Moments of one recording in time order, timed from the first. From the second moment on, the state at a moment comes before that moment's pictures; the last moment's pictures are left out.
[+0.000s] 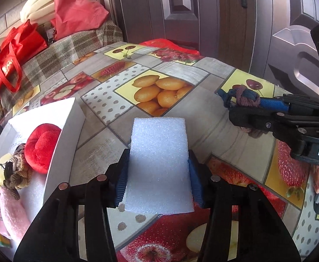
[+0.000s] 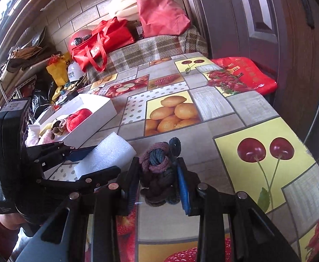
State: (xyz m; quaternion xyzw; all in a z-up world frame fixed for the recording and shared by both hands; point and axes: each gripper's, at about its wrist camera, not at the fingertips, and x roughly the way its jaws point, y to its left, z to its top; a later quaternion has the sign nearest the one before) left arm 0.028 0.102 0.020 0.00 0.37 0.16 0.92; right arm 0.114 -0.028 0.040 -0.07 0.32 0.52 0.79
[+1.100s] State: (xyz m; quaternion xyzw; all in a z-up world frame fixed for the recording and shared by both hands) left arm -0.133 0.101 0.055 -0.05 0.16 0.32 0.93; right arm 0.008 -0.041 0.082 -0.05 0.09 0.52 0.85
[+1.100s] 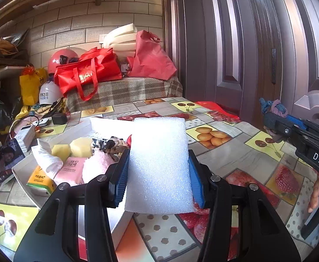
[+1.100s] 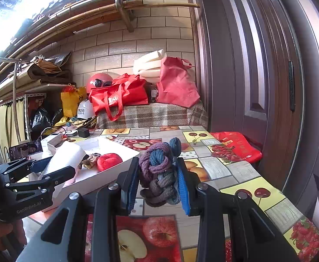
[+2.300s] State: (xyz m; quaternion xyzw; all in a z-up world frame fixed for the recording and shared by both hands) left arm -0.208 0.159 0.051 -0.06 0.16 0.40 0.90; right arm -0.056 0.043 0.066 -0.11 0.11 0.58 0.80
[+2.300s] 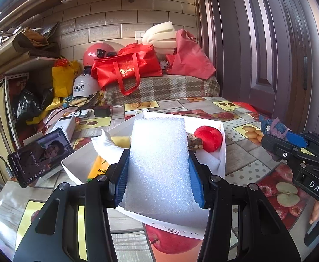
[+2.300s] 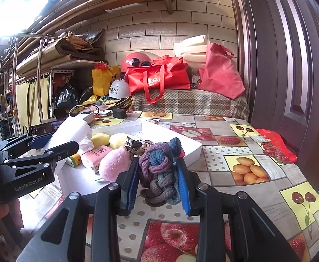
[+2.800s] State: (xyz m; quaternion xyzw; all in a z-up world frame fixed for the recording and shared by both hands) left arm -0.215 0.196 0.050 -0.06 0.16 0.43 0.88; right arm -0.062 0.086 0.062 -0.12 0.13 0.60 0.78
